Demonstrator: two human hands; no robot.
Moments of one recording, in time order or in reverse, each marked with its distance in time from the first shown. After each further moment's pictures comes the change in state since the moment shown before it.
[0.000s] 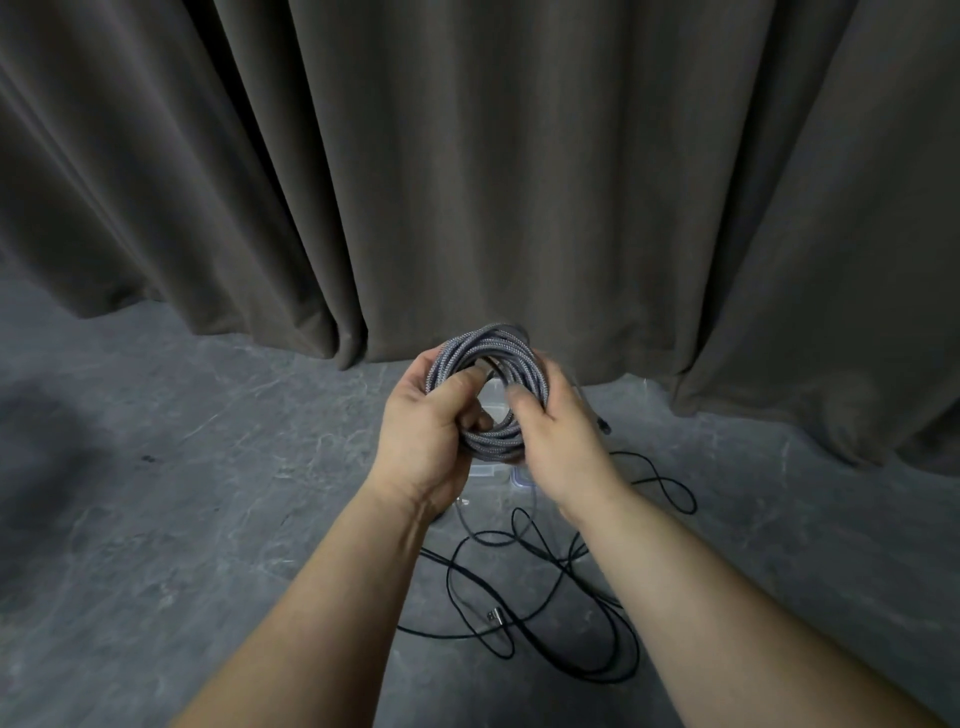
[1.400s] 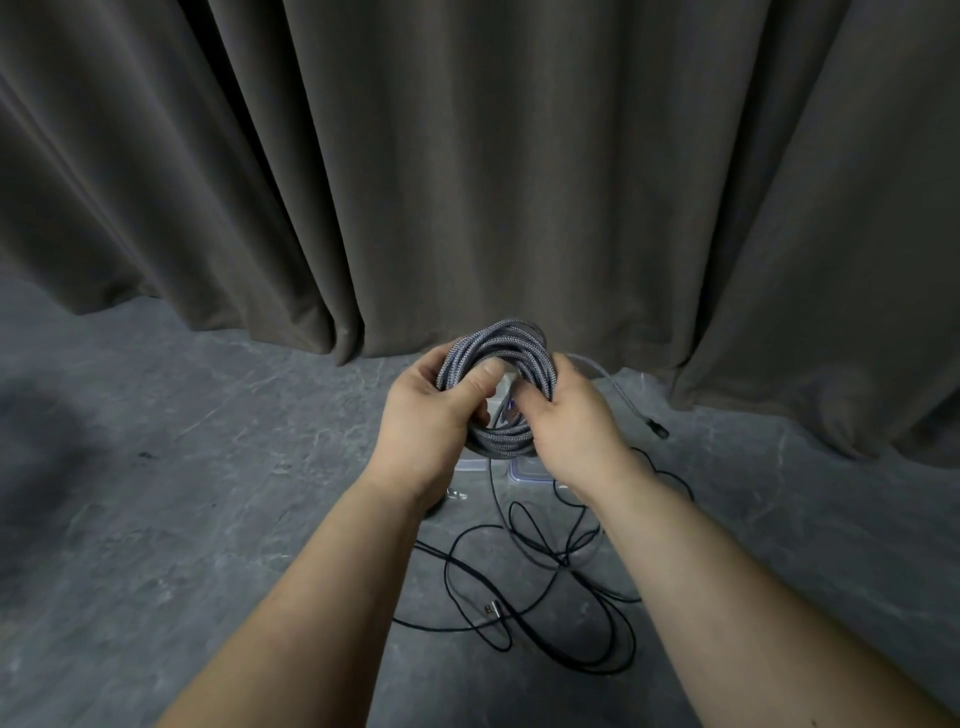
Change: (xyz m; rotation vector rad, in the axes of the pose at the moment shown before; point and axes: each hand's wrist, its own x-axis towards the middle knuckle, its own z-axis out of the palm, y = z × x) left_hand -0.001 -0.001 -0.003 0.351 -0.067 0.075; right_hand 0.005 -0.007 -0.015 -0.173 0.031 0.002
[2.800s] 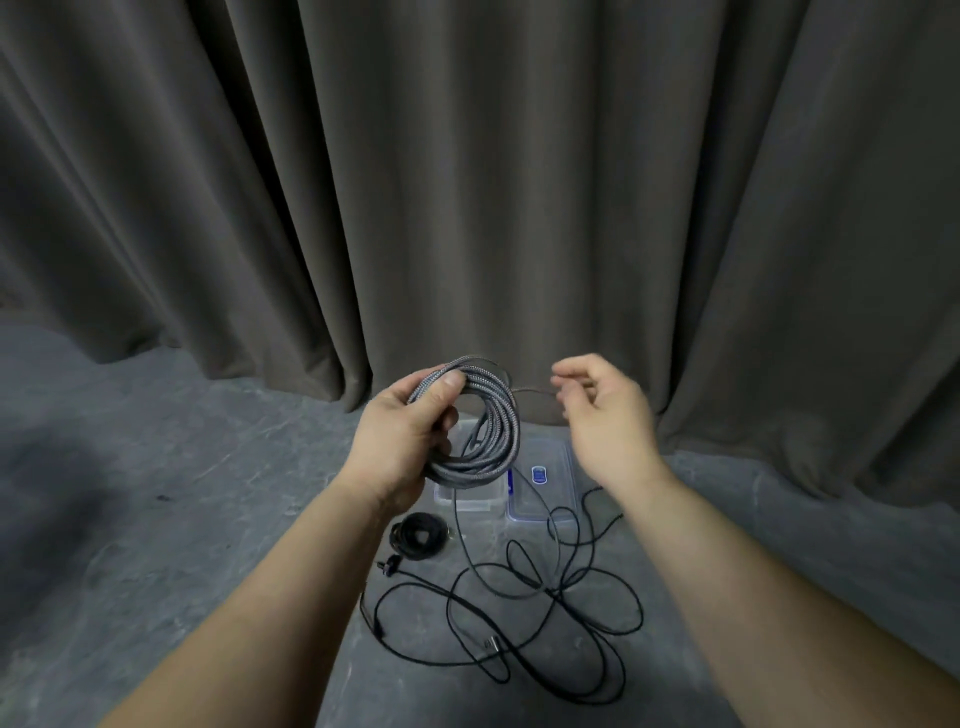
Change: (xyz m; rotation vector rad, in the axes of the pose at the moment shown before) left_hand -0.021 0.075 -0.016 -0.059 0.014 -0.102; right_hand -0.020 -0.057 -0.054 0.020 0.214 -0.165
